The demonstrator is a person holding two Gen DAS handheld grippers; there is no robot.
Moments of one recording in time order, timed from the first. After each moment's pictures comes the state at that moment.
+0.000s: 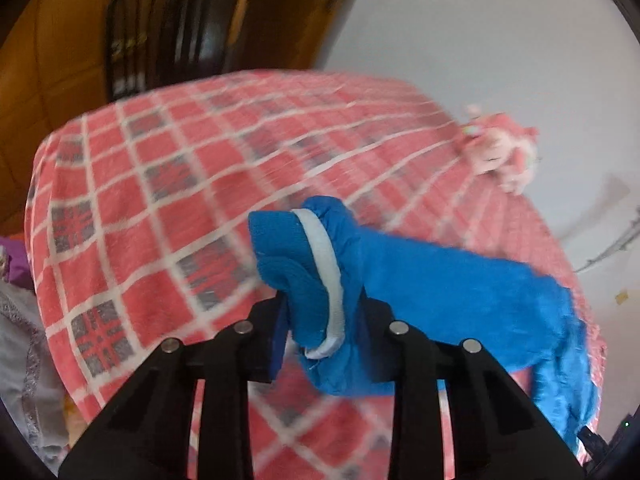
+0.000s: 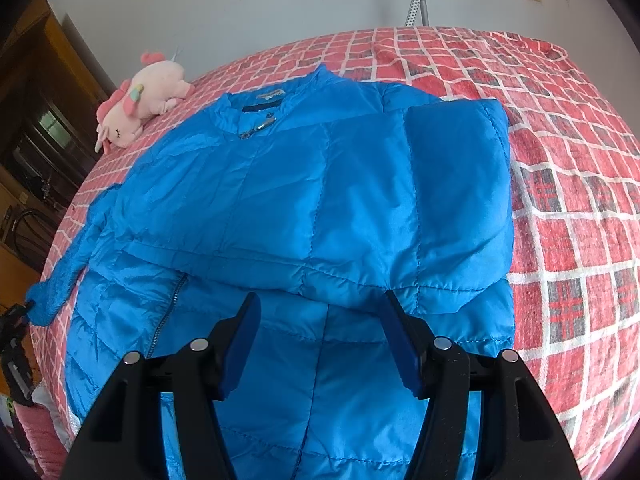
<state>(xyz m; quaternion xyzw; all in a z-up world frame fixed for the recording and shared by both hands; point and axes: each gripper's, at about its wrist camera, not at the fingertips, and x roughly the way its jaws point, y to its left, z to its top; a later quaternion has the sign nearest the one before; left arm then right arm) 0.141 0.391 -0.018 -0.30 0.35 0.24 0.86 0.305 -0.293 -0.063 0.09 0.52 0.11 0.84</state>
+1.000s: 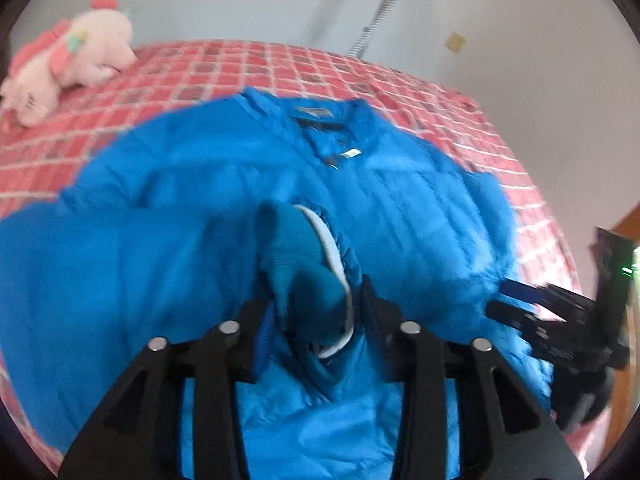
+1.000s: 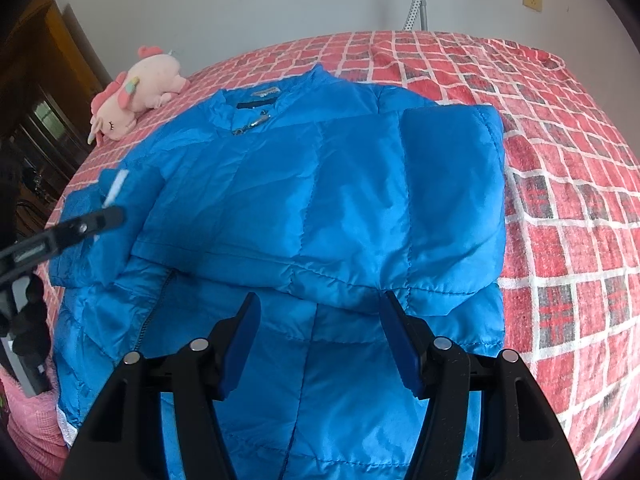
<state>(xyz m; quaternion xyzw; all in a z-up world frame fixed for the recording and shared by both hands) 0.361 -0.025 -0.029 -0.08 0.48 -0.20 0.85 0.306 -0.292 -0.064 0.07 0.52 0.09 0.85</state>
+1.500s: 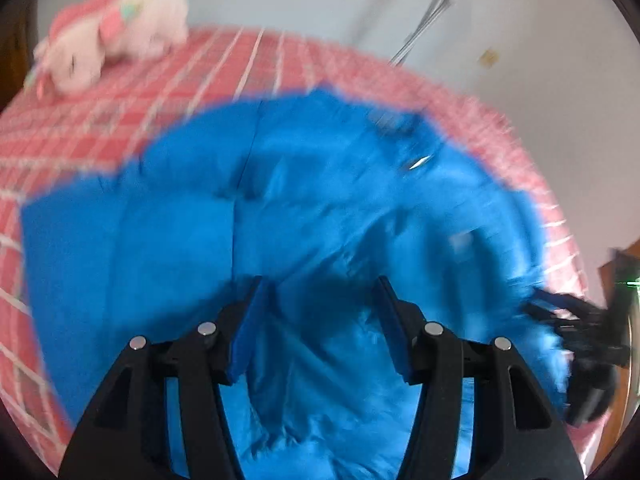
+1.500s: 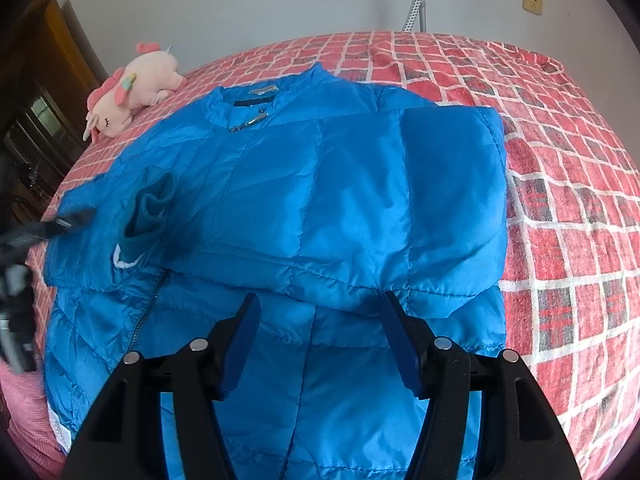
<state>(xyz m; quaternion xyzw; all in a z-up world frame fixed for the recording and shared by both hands) 0.383 0.040 -0.065 -0.08 0.51 -0.13 0.85 0.307 -0.288 -0.064 0.06 0.52 0.09 0.85</state>
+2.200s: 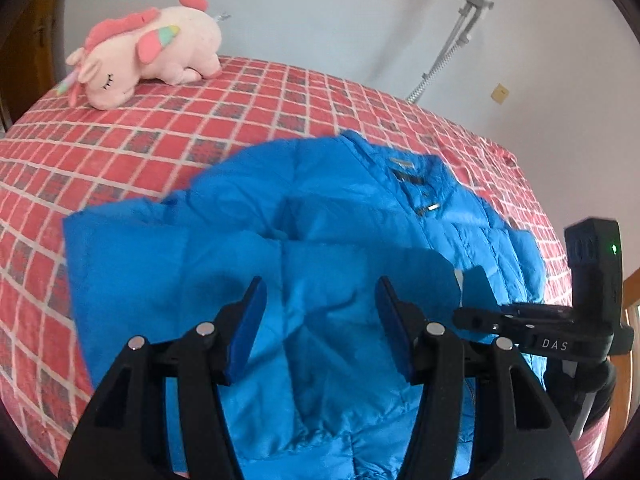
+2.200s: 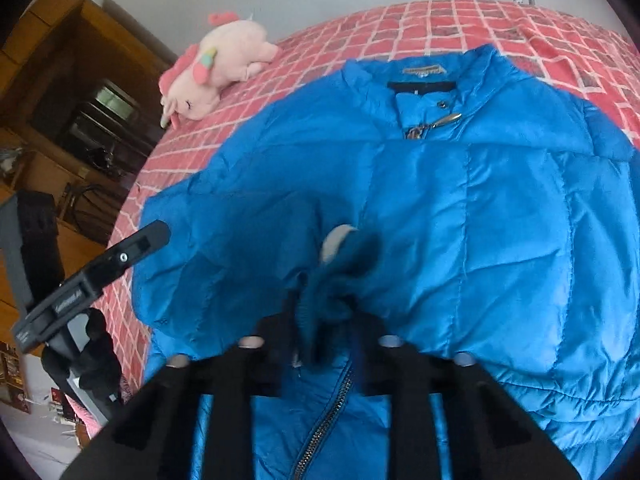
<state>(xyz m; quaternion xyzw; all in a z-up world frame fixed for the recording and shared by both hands) 0.369 0.073 -0.017 -0.12 0.45 -0.11 0.88 0.377 -0.188 -0.061 0.13 0.56 0.25 0.78</state>
